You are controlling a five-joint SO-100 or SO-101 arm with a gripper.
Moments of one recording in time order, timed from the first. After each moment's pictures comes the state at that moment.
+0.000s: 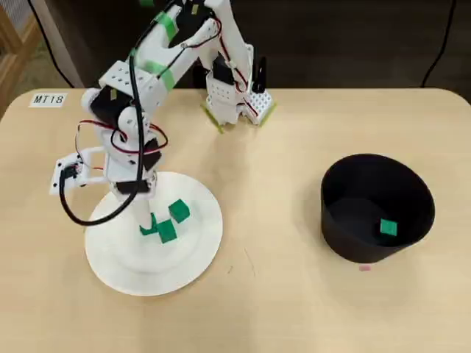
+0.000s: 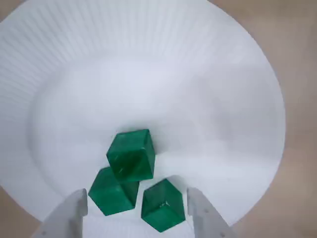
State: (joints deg) arm 30.0 71.6 74.6 85.5 -39.4
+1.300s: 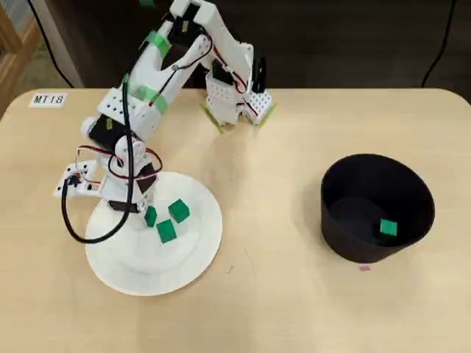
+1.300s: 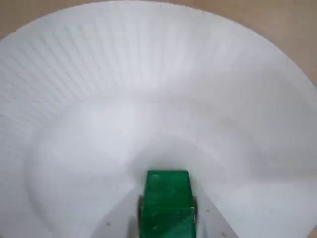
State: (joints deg) arm 30.7 64.9 73.6 77.9 -26.5
